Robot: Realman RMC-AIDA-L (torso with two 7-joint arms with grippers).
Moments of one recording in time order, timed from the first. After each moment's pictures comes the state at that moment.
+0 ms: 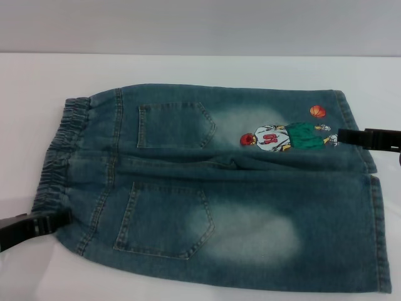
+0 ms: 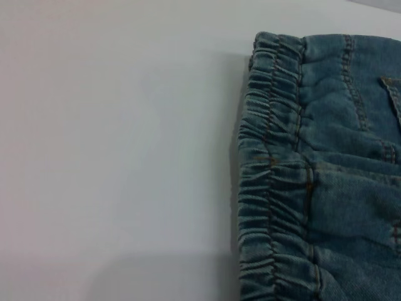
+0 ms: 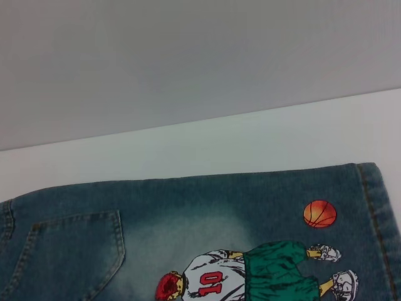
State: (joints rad) left arm 0.14 -1.73 -1.03 -1.72 -0.22 0.66 2.44; right arm 0.04 2.09 -1.46 -1.69 0.74 1.05 -0.18
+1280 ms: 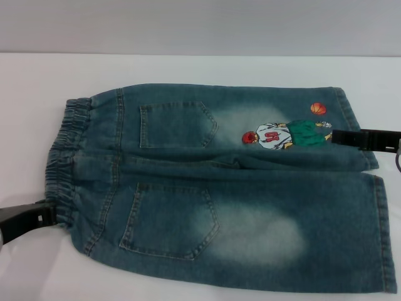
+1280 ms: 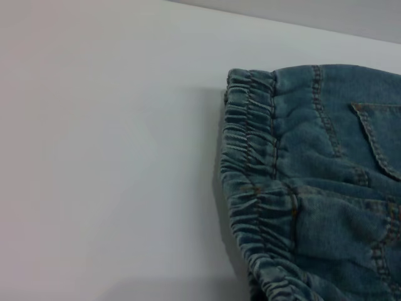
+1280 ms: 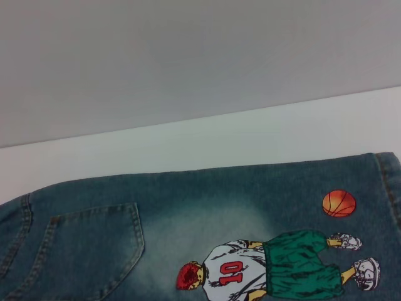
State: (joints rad) left arm 0.15 -1.74 -1.02 -1.77 -0.16 0.66 2.44; right arm 0.05 2.09 -1.46 -1.68 0.77 1.07 -0.20
